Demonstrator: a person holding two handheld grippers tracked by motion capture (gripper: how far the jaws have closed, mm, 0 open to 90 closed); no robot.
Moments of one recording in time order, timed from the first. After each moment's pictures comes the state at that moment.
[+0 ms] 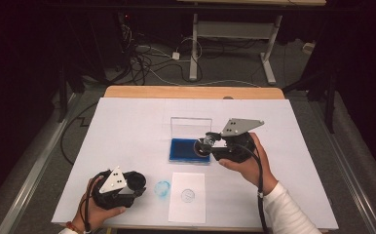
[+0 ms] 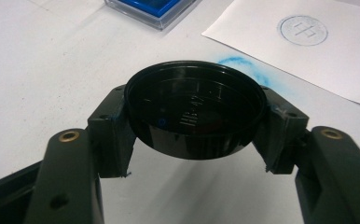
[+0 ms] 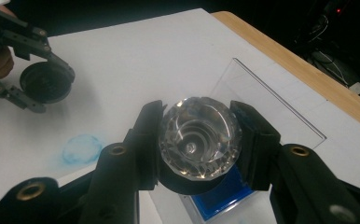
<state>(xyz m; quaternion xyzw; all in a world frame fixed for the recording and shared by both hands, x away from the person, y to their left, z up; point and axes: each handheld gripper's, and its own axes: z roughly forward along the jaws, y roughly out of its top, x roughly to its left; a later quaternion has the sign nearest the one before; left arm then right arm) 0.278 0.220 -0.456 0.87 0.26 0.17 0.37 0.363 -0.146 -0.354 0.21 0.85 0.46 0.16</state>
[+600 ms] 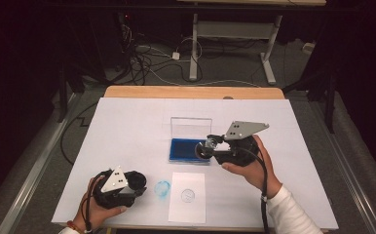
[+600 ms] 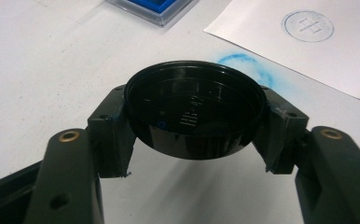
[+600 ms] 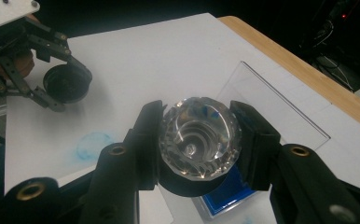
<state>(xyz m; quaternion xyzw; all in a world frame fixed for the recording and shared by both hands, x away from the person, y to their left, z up) 0.280 0.219 -0.458 0.88 0.26 0.17 0.37 0.352 -0.150 -0.350 0.20 0.85 0.46 0.16</state>
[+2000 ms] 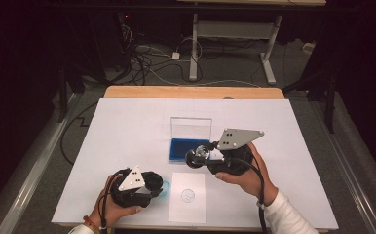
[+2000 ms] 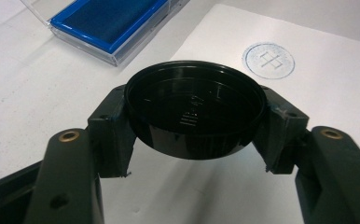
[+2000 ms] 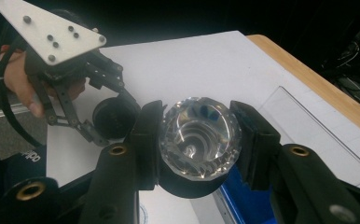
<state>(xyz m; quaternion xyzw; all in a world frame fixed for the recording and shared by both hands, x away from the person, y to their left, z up) 0.288 0.177 -0.458 0.88 0.23 0.14 0.39 0.328 -0.132 -0.341 0.15 0.85 0.48 0.14</state>
